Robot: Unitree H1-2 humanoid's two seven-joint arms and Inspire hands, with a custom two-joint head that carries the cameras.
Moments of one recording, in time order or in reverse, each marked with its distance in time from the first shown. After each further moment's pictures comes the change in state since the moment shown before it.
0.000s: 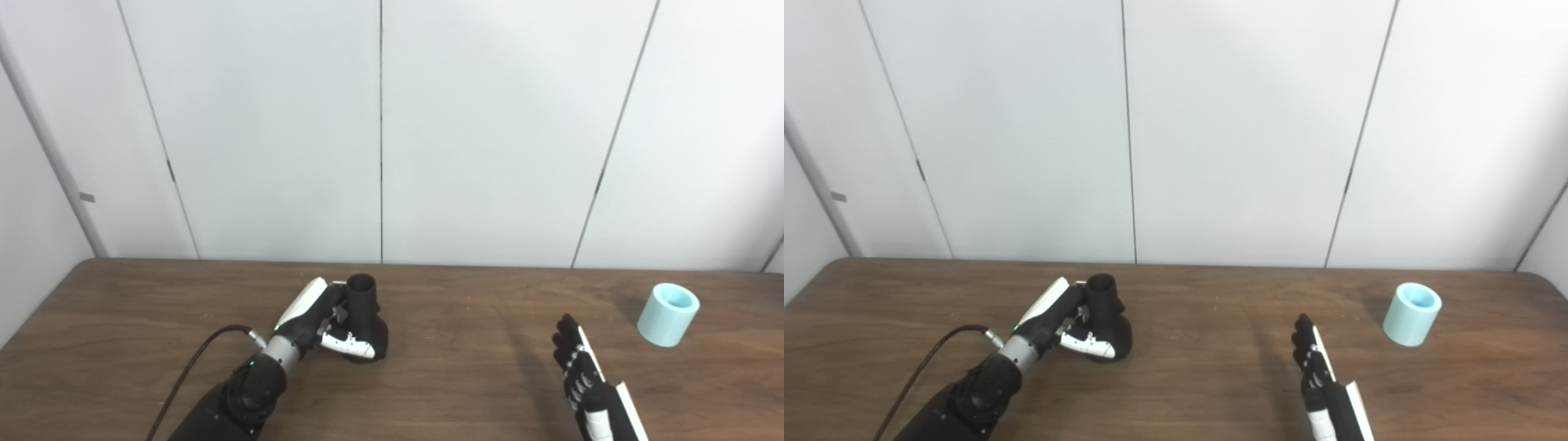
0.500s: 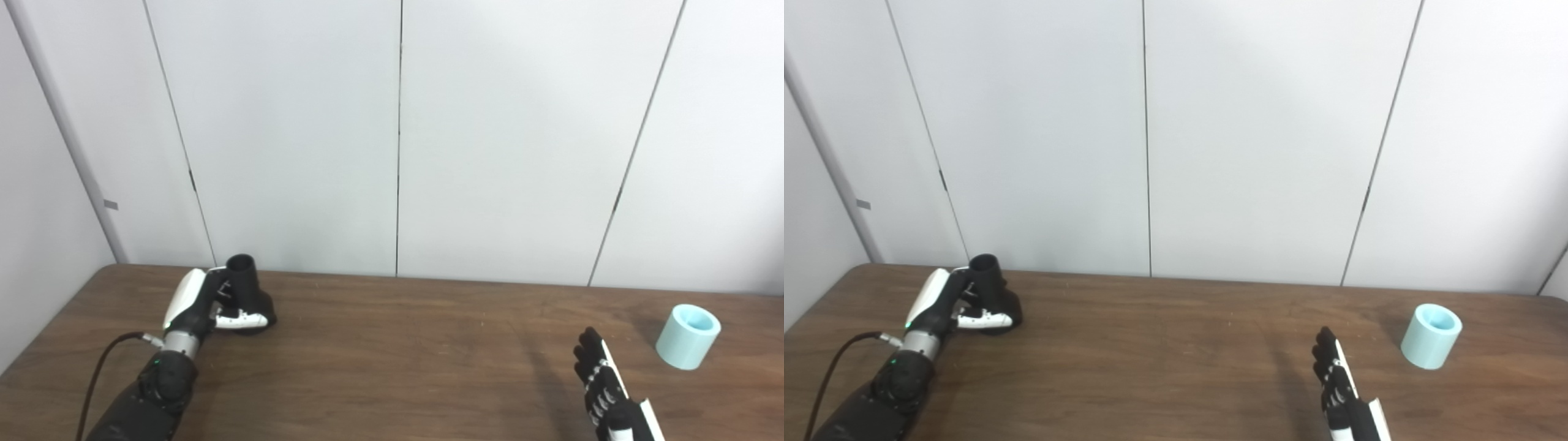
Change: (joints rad) left arm -0.095 0.143 0.134 0.400 0.039 -0.199 0.261; right arm -0.011 -0.009 -0.012 0.020 0.024 -0.041 0.003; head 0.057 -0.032
